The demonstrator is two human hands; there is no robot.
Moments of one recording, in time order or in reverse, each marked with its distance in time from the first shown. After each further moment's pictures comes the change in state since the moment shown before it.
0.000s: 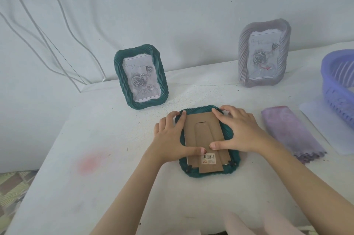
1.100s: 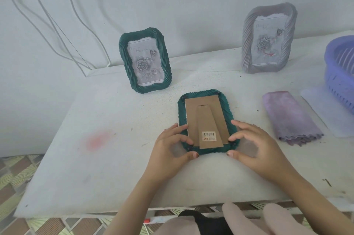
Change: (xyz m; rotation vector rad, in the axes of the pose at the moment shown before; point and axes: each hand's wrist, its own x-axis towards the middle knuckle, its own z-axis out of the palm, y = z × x) left_hand -0.080 0.007 0.022 -0.613 0.183 -0.031; right_hand -0.090 -0.003 0.040 0.480 0.346 -0.100
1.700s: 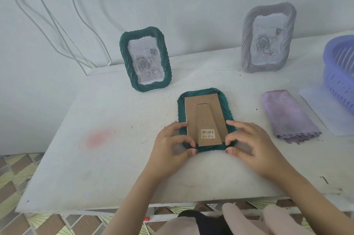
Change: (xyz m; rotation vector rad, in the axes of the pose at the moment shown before) left_hand 0.002 -0.004 0.004 0.079 -0.013 0.097; right_hand 0.003 0.002 0.000 -0.139 -0.087 -0.099
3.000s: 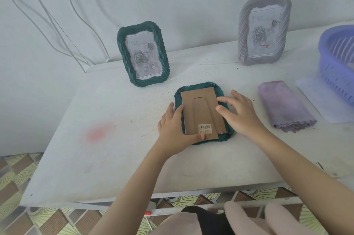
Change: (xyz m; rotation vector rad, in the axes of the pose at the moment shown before) left_hand 0.023 0.030 0.001 0.195 -0.149 -0.277; right_hand 0.057 -0.020 0.003 0.093 0.073 0.427
